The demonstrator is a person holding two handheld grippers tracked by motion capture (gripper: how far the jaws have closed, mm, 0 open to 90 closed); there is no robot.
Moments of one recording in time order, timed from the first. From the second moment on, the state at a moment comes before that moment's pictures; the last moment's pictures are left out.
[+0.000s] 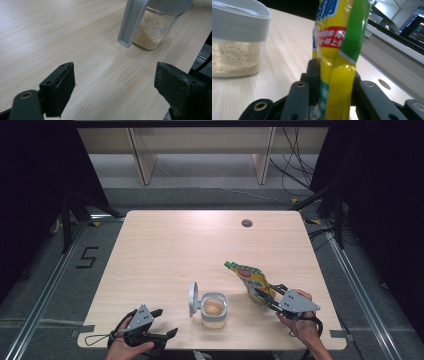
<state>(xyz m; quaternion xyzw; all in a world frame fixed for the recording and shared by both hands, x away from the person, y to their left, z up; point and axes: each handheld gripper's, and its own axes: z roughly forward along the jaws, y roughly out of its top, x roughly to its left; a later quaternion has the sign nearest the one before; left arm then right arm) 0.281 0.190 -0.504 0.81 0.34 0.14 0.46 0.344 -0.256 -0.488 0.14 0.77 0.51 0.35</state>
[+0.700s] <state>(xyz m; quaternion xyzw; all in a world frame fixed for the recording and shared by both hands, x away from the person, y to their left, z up) 0.282 0.189 -0.505 0.81 0.34 0.14 0.46 0.336 -0.271 -0.485 0.24 0.76 0.49 0.34</state>
